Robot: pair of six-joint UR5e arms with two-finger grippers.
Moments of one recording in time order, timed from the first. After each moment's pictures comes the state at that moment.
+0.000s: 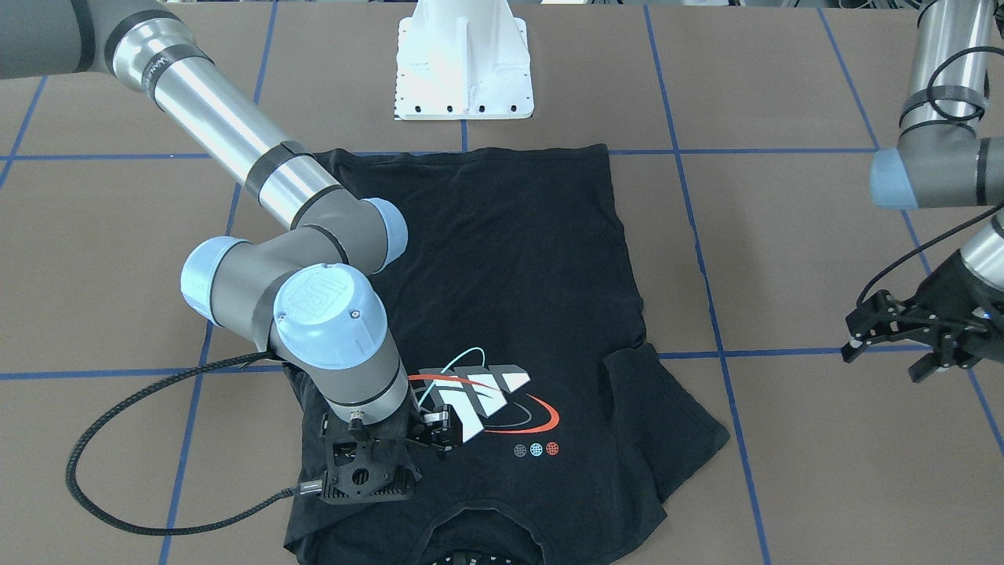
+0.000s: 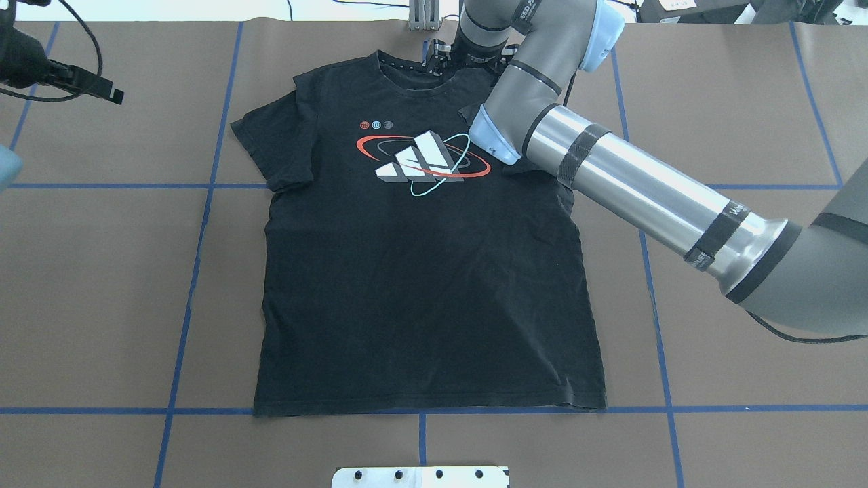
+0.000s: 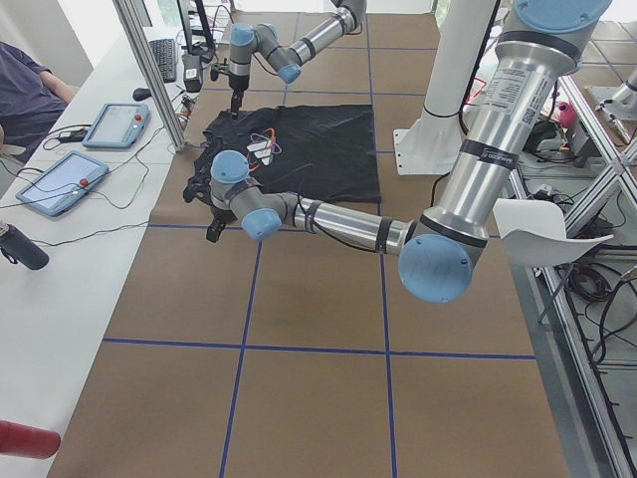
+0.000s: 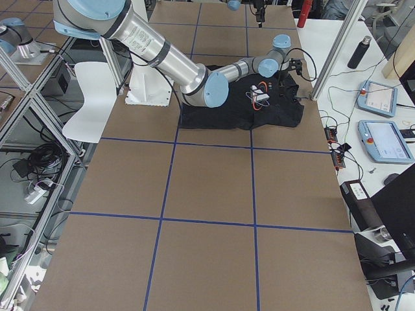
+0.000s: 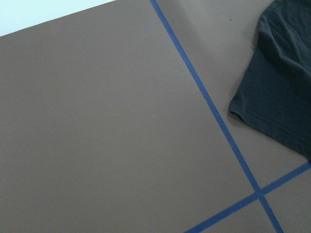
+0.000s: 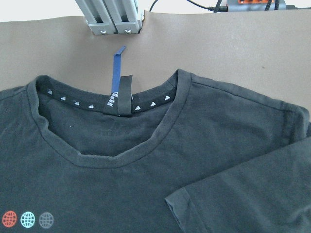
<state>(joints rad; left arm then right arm) -1.15 -1.95 -1.37 -2.29 -2.19 -0.63 0.86 -0.49 0.88 -1.17 1.99 0.96</state>
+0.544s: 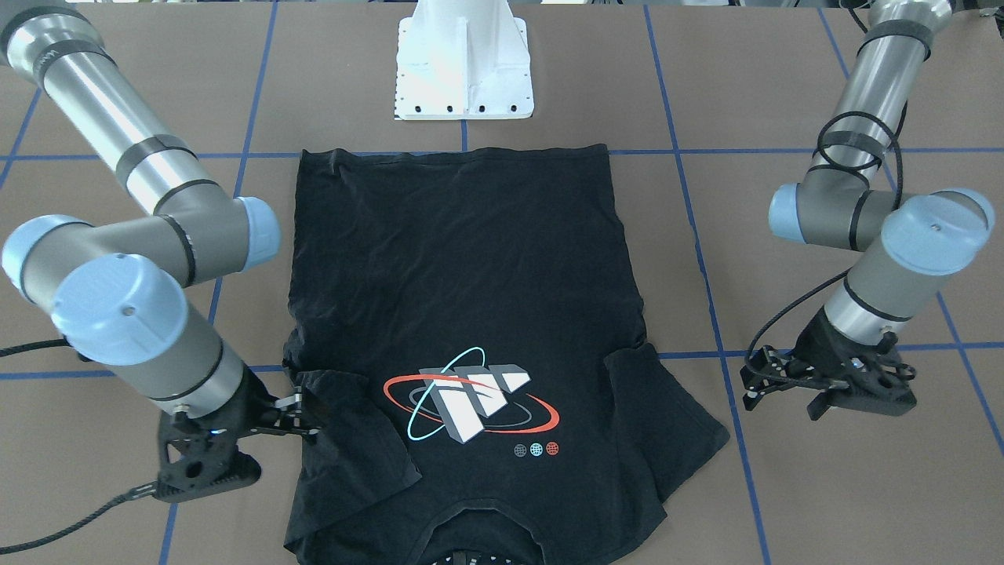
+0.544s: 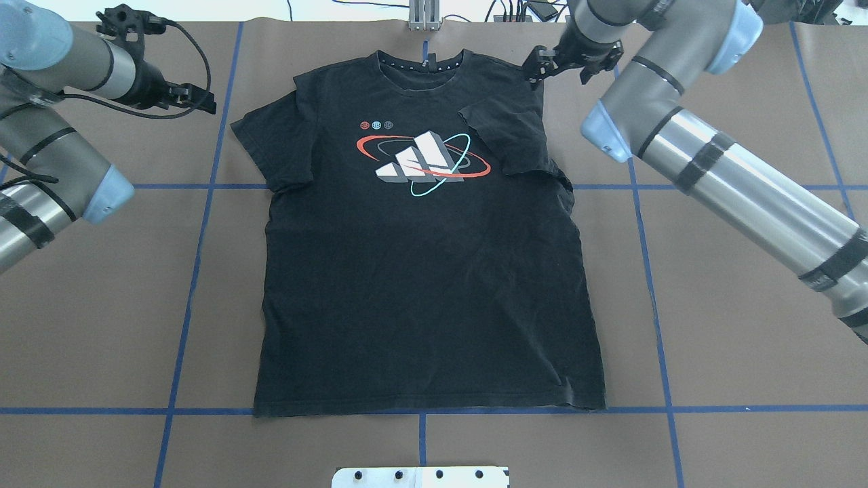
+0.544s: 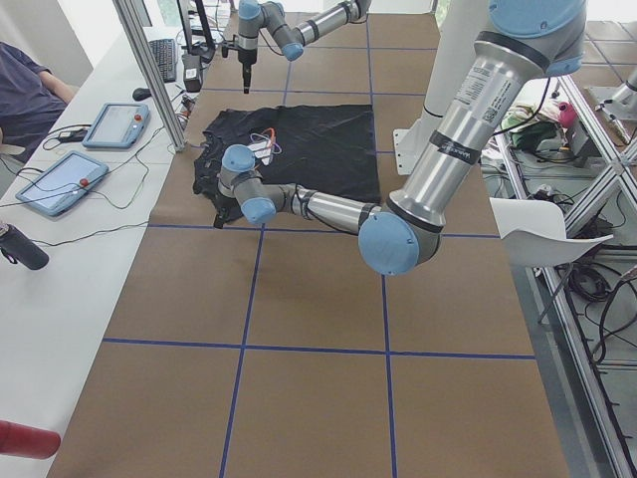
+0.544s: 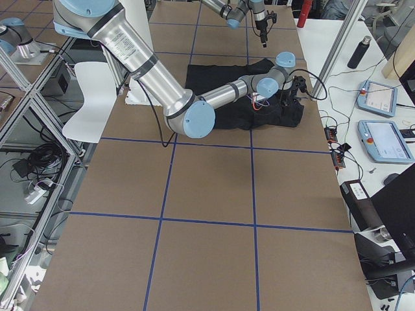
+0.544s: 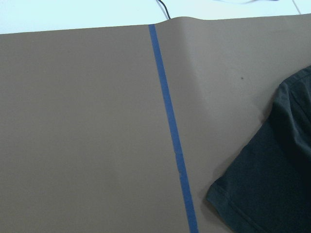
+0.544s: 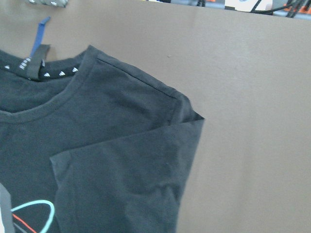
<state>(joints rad) -0.99 -2.10 -1.20 -2.35 -2.00 -0.80 0.98 -0.80 1.17 -1.21 2.10 0.69</state>
